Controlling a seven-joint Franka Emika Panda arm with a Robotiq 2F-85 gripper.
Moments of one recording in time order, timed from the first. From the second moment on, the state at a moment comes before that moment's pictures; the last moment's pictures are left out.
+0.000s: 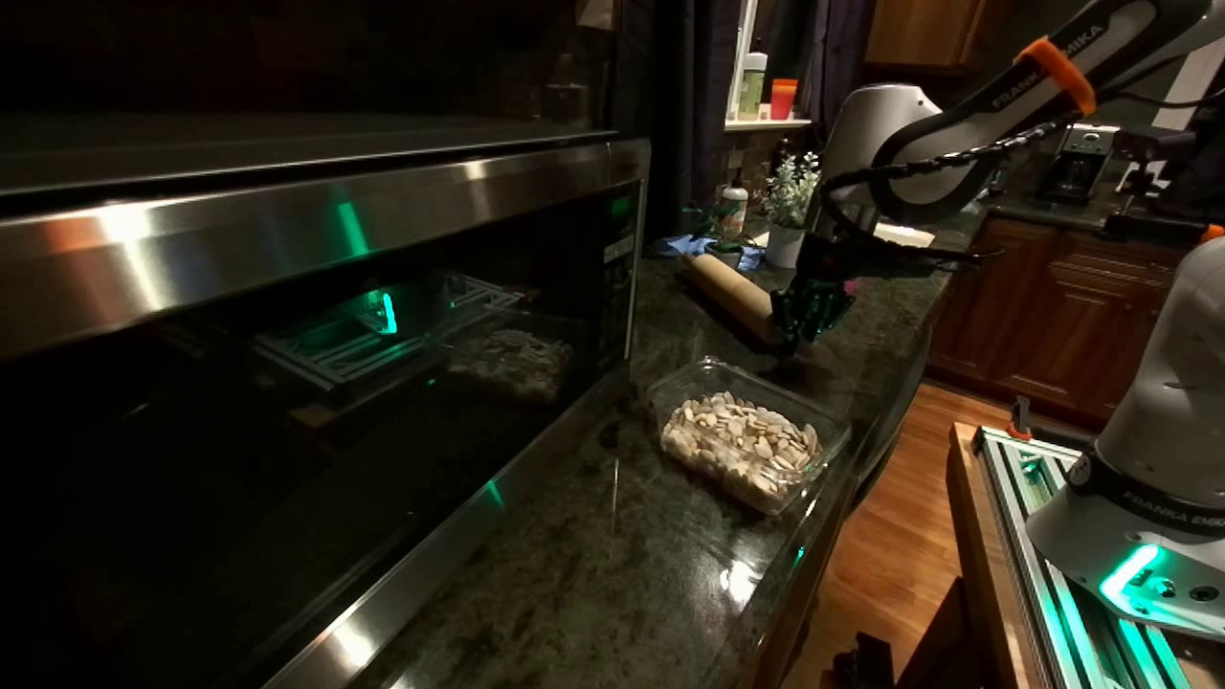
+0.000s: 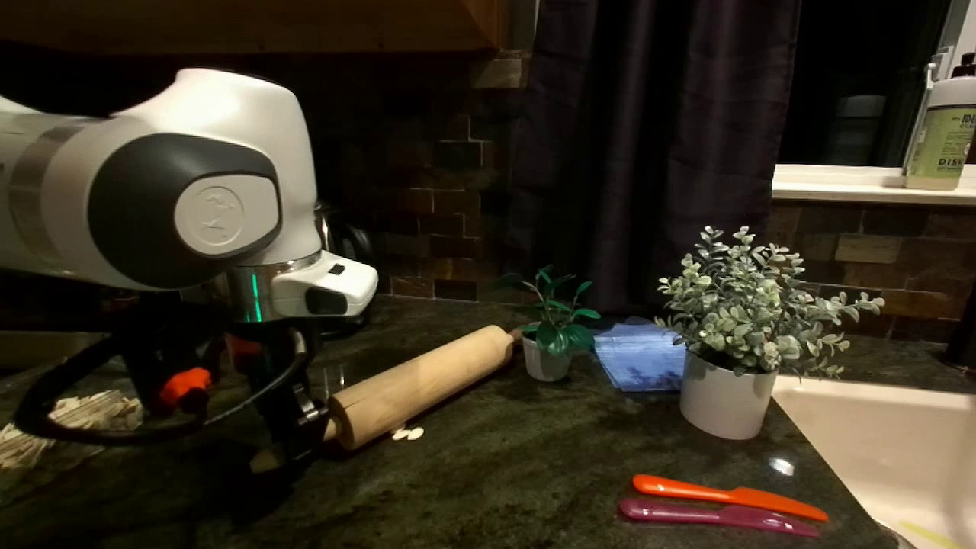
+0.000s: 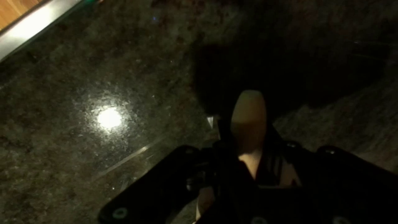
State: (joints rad) arm -0.16 -0.28 -0.02 -2.74 0.07 2.53 0.52
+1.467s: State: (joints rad) arm -0.19 -0.32 -0.02 -2.74 0.07 2.38 0.59
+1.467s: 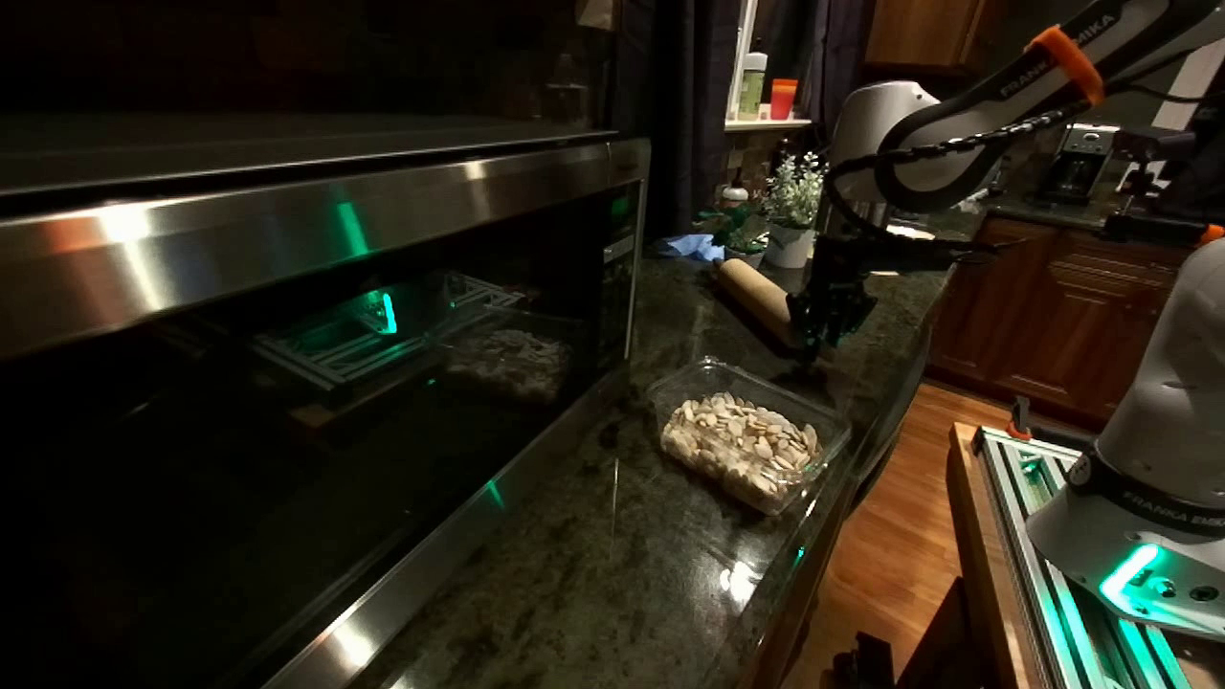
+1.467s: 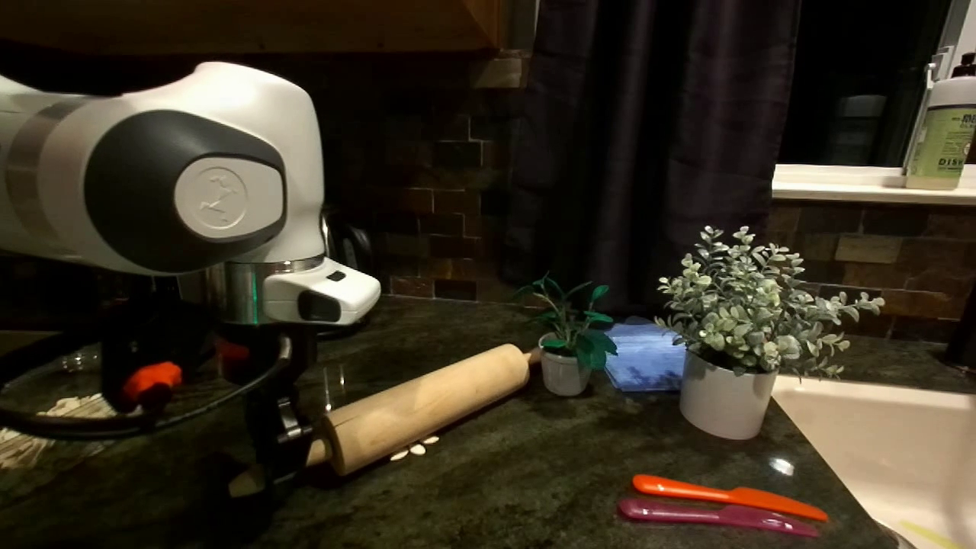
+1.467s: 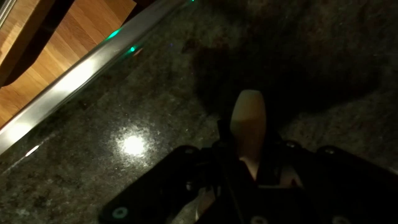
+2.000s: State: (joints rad) arm -0.12 -0.32 0.02 -2.74 0.07 2.36 0.55
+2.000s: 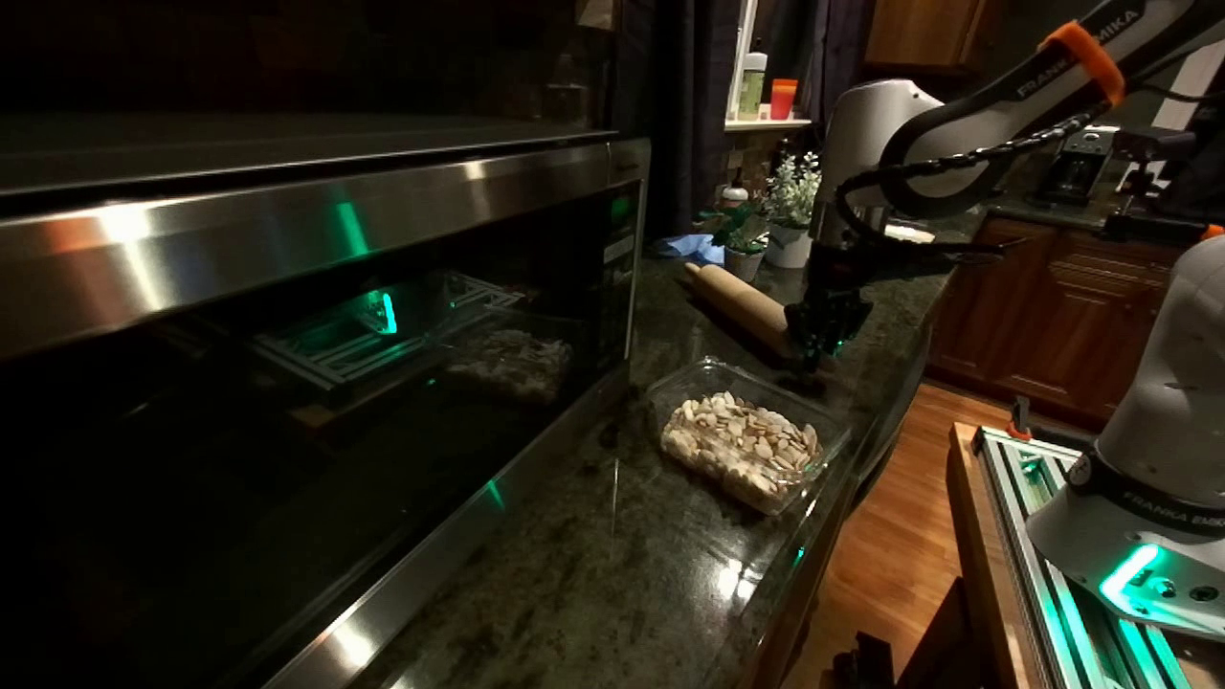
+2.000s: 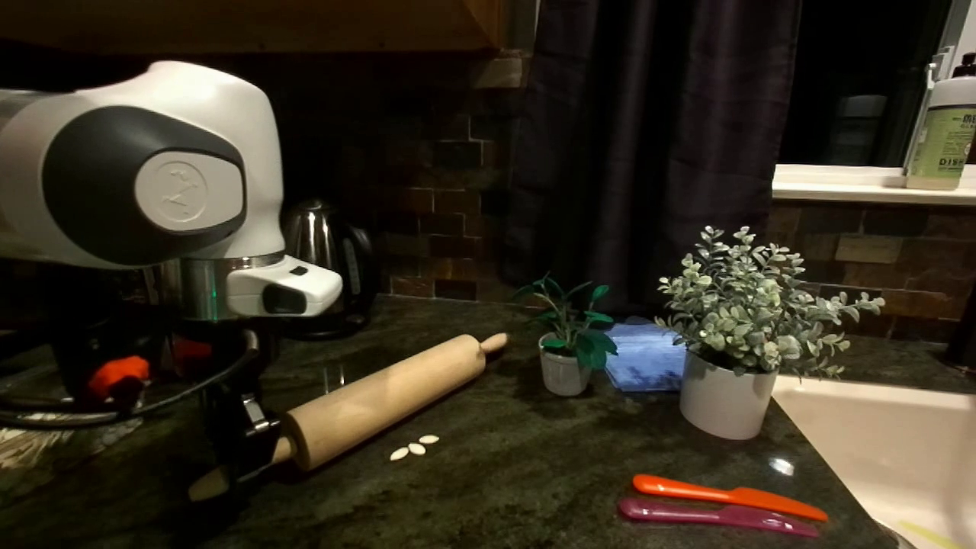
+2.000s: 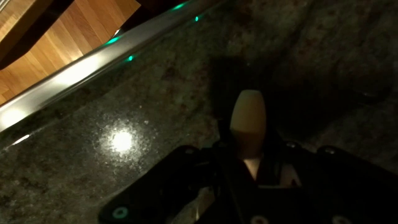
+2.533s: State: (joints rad) arm -0.11 -0.35 0.05 -2.74 0.07 2.23 0.60
